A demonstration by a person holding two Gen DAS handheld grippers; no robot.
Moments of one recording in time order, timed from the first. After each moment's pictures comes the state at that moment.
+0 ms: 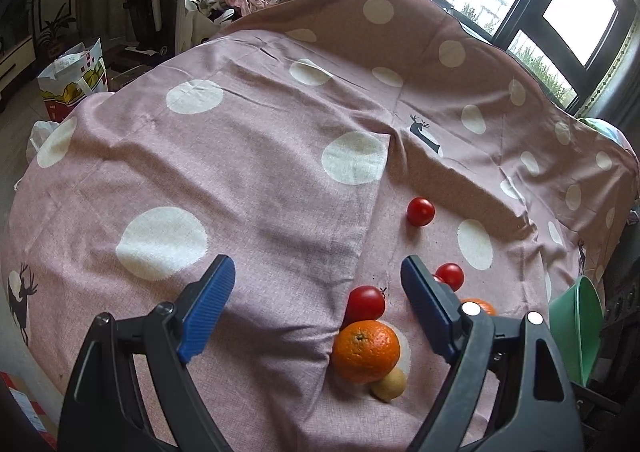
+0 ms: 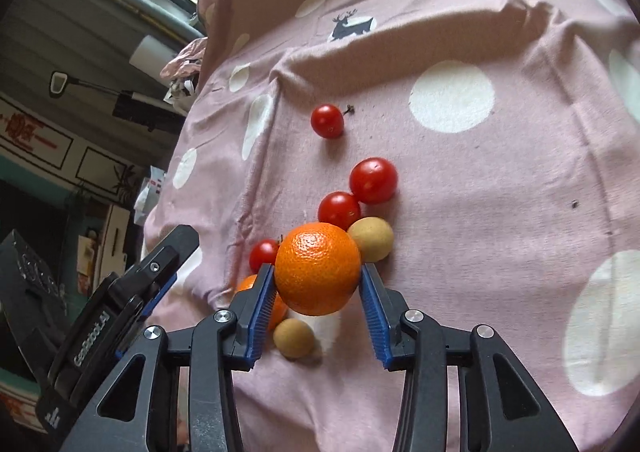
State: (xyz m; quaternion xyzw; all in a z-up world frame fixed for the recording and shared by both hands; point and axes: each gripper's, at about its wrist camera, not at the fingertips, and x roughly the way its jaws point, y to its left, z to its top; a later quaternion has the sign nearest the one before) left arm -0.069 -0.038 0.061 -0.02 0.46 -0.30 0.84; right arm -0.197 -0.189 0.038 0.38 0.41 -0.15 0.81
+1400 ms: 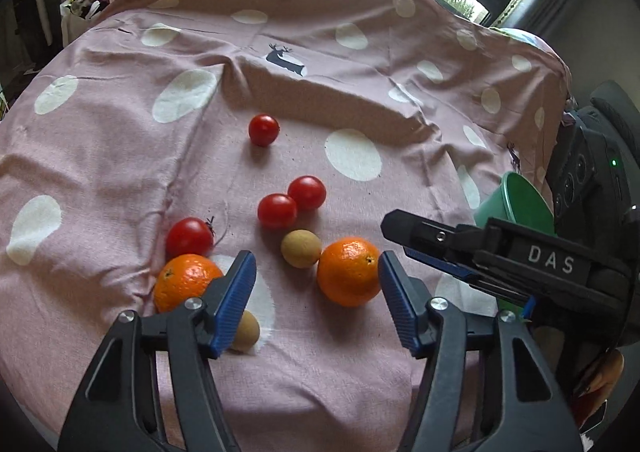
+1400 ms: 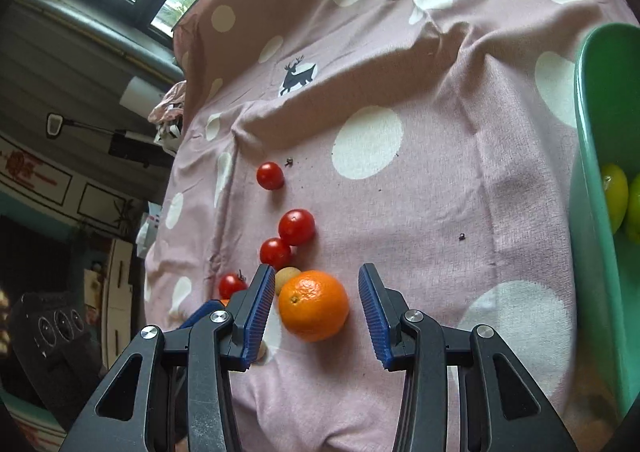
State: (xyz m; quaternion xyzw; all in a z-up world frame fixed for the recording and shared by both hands) left arm -0.139 -0.104 0.052 0.06 0.49 -0.46 0.74; right arm -0.235 -0.236 0.040 0.43 0.38 -0.18 0.80
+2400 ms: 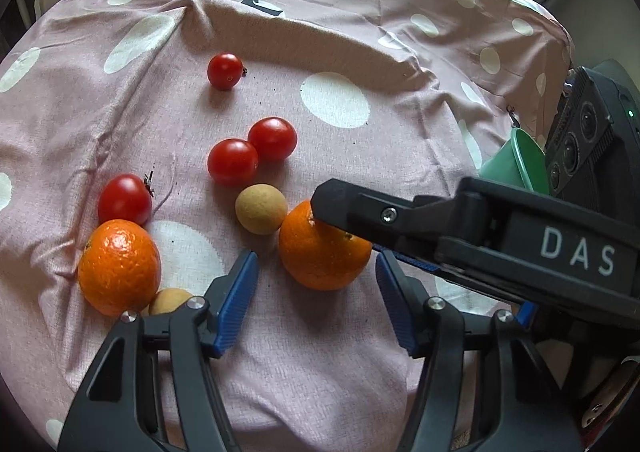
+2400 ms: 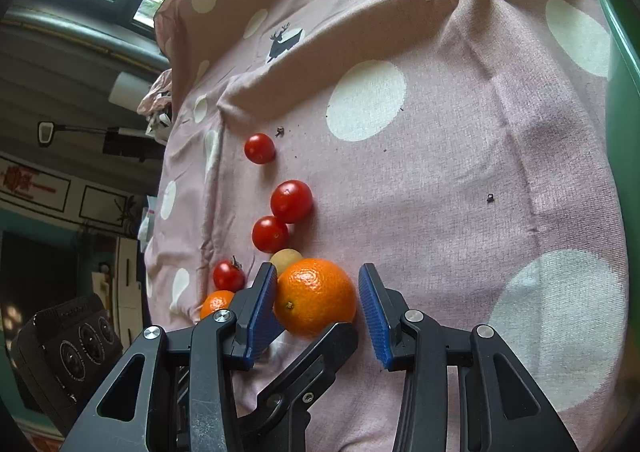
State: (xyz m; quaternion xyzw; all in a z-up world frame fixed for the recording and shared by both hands) left arm -0.149 -0.128 0.022 0.08 0.53 -0.47 0.70; right arm -0.225 -0.233 0.017 0.47 0.40 -0.16 0.77
